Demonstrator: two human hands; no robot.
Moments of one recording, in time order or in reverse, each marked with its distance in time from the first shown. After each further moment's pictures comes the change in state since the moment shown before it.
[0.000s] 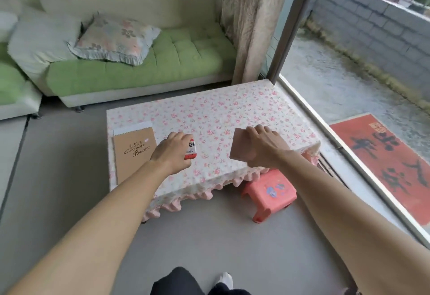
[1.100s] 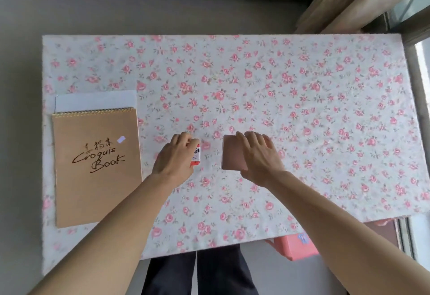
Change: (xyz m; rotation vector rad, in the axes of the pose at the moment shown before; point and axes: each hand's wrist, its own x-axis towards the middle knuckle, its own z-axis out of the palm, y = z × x) left_hand 0.386 -0.196 0.234 -0.157 -0.341 -0.214; right_hand 0.478 -0.019 0.237 -0.104 -0.381 -0.281
